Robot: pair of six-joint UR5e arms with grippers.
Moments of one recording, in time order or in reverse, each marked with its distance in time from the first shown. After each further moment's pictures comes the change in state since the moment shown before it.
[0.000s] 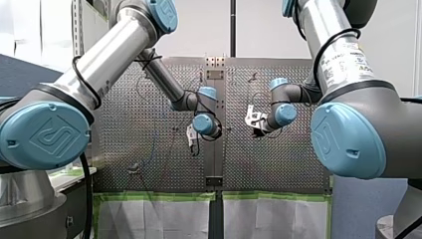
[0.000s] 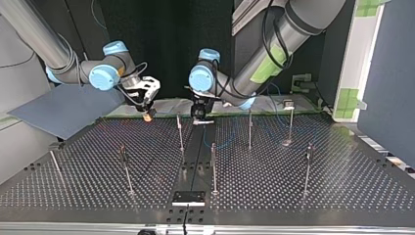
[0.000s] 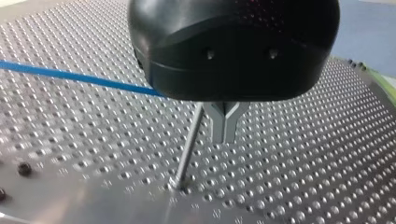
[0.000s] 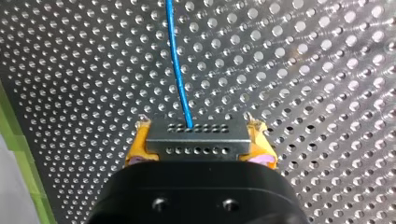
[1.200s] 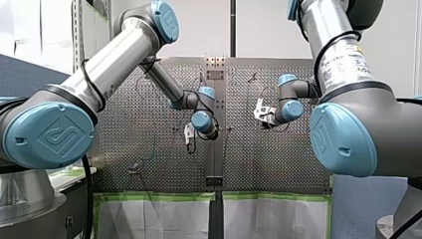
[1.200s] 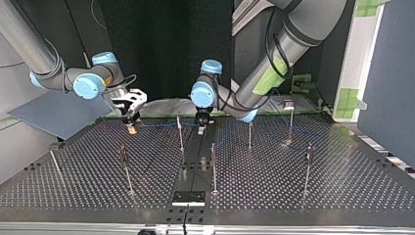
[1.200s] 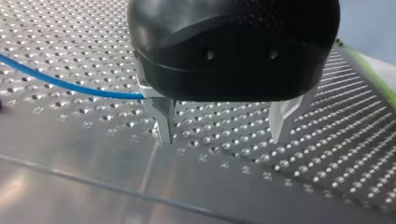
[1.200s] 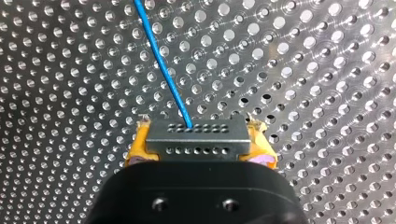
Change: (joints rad) left arm 0.043 -0.051 0.124 -0.173 0.018 0.039; right arm -0.069 0.008 -0.075 -0.023 -0.008 0.035
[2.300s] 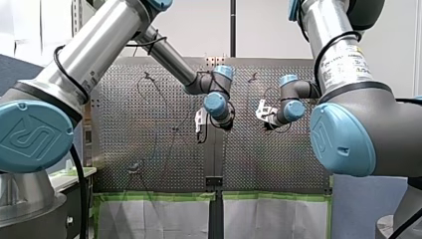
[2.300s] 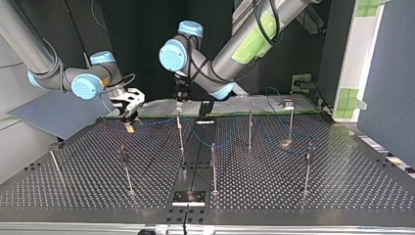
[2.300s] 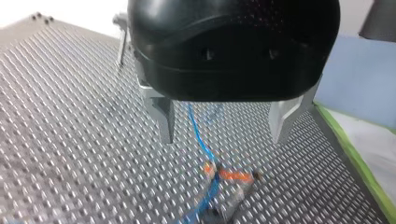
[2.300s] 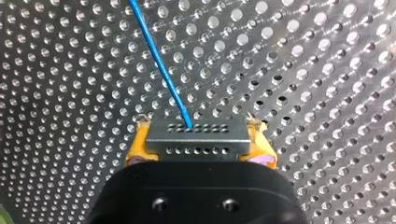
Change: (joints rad) left arm -0.210 0.162 -0.104 -0.084 -0.158 -0.007; right arm -0.014 0.001 0.003 0.024 0.002 0.040
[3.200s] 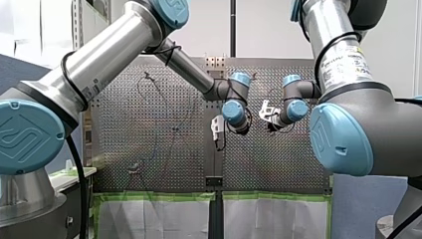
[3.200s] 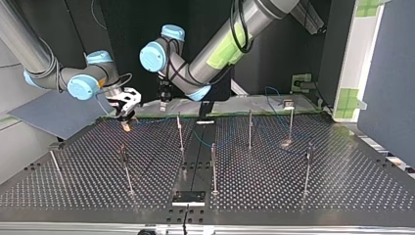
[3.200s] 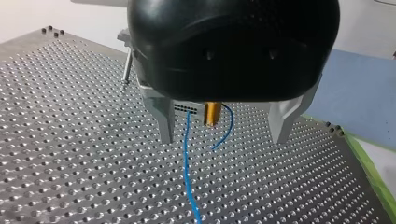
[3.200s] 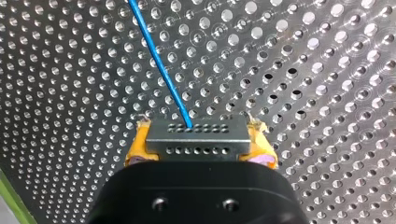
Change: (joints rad) left arm -0.072 -0.154 0.189 -0.021 -0.039 -0.094; right arm -0.022 0.000 0.000 0.031 0.002 0.006
